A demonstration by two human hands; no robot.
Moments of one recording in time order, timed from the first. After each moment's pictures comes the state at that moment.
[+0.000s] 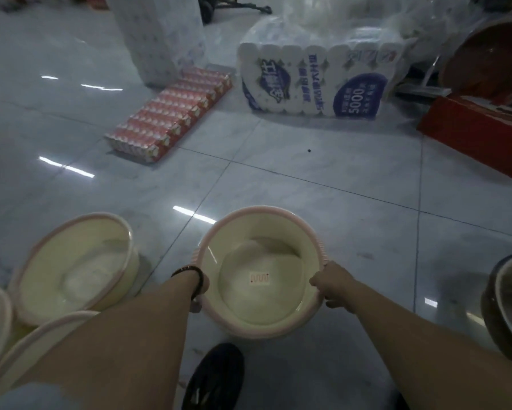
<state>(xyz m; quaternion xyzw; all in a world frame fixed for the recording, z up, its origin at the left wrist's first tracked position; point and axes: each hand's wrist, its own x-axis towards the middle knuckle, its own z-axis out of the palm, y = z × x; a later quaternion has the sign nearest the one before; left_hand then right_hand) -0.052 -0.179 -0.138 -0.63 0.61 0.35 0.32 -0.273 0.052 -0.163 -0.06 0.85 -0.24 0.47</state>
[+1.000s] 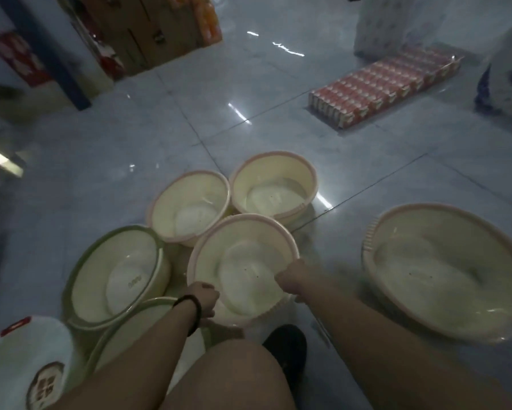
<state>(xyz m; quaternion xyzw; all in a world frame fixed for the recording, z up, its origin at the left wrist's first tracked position) 0.367 -0.073 -0.087 -0.83 0.28 0.48 -0.09 0.141 -0.101 -0.127 -0.39 0.74 -0.08 0.54</state>
